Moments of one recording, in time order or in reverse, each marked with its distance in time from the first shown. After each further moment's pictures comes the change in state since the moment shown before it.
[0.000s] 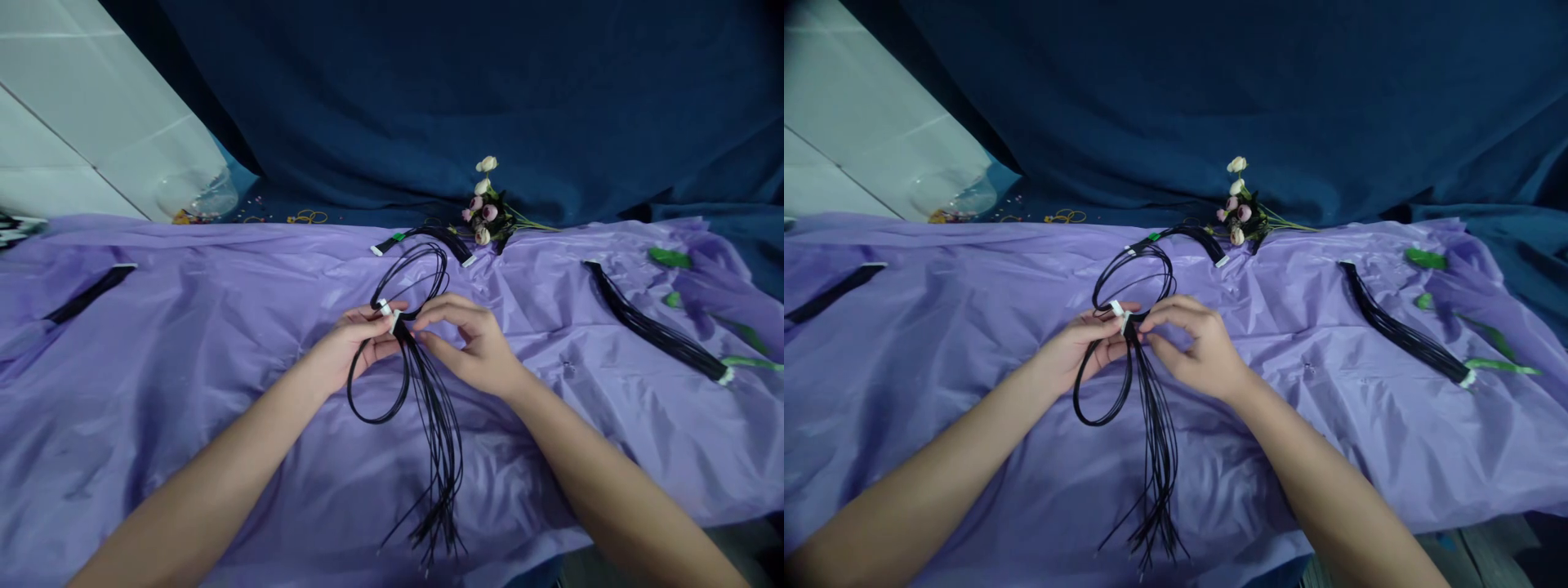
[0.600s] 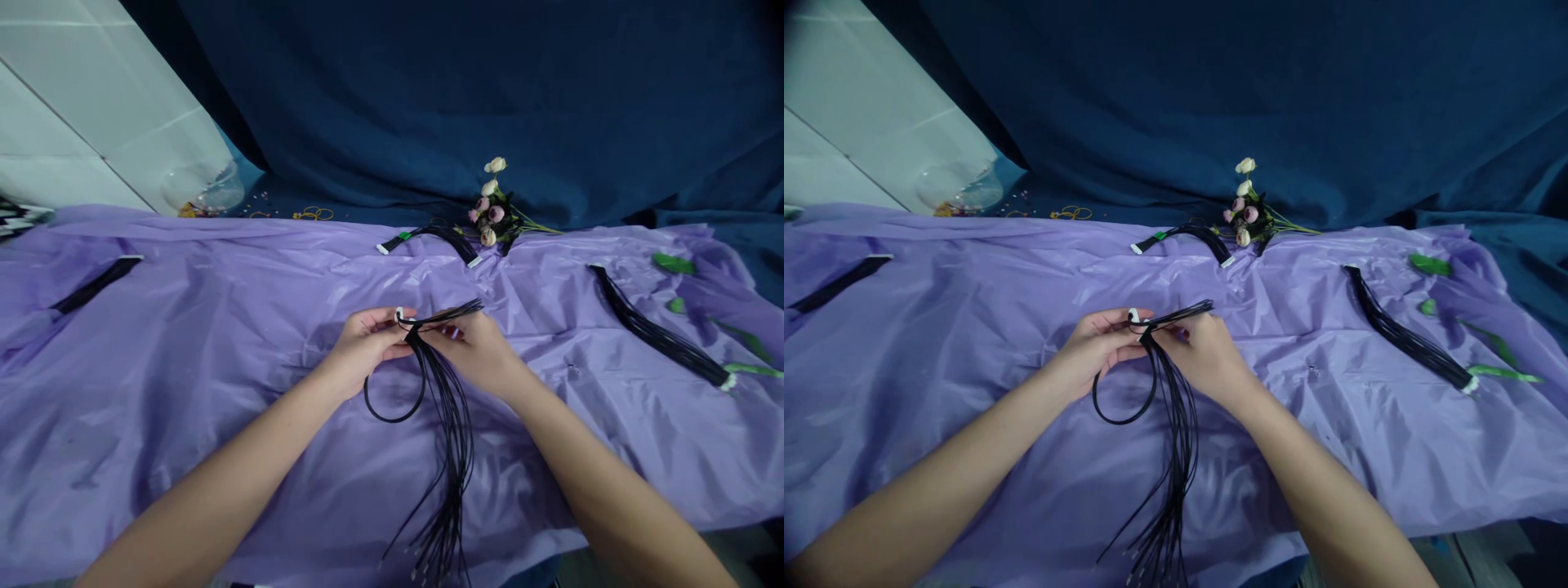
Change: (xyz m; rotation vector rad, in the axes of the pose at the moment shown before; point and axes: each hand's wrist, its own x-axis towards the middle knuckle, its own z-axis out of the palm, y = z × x) left_hand -0.003 -0.014 0.006 0.135 0.125 0.074; right_hand -0.001 0.004 0.010 -0.052 -0.079 0.356
